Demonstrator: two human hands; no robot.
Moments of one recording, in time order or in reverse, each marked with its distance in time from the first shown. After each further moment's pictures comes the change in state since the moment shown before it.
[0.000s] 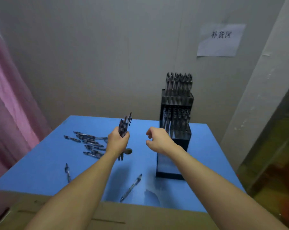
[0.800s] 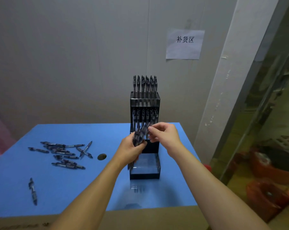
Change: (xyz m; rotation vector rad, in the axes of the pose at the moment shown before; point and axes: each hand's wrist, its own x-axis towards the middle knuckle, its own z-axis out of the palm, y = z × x) left_hand -0.073 0.081 0.089 -0.105 -0.443 0.262; right_hand -0.075 0.069 -0.068 0.942 0.421 0.186
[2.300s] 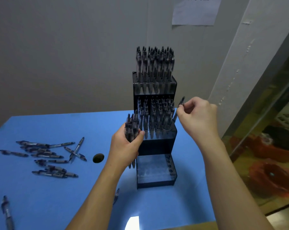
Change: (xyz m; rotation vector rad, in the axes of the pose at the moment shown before) left_hand 0.061 -0.047 -0.020 -0.184 0.184 -0.072; right_hand 0.075 -0.006 -0.003 -0.661 0.459 -0.134
